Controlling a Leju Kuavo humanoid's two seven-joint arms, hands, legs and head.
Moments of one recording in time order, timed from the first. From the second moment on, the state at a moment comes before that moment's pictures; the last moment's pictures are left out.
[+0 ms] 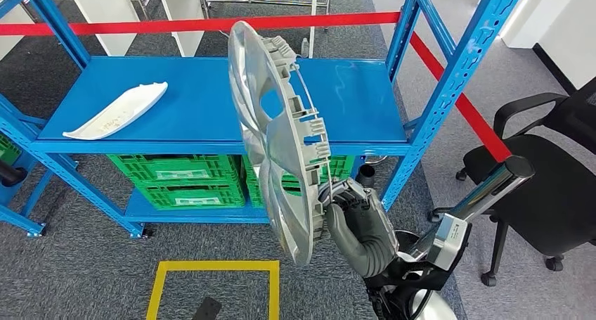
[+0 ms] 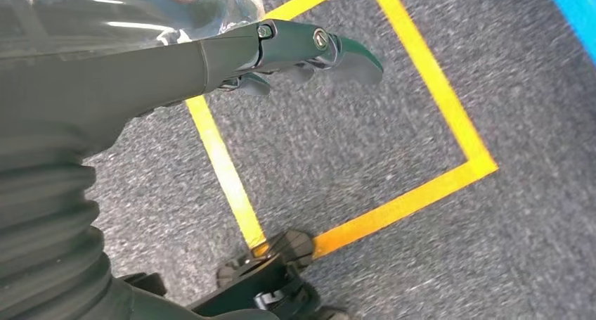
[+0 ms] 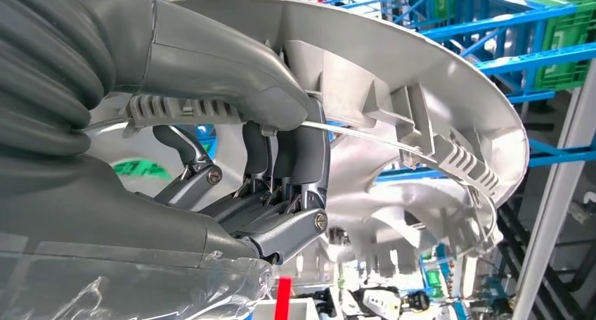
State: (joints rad) left arm -0.14 0.01 -1.10 -0.33 0.61 0.46 -0.22; right arm -0.09 -0.26 0.72 -2.02 -0.39 -0.16 -0.30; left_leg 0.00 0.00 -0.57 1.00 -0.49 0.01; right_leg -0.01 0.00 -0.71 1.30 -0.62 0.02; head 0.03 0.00
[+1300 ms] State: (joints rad) left arm -0.14 0.01 -1.10 -0.33 0.62 0.46 -0.21; right arm -0.07 -0.26 0.72 -2.02 -0.40 -0.20 -0.30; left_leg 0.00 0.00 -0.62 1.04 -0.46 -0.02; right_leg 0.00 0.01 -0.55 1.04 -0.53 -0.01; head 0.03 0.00
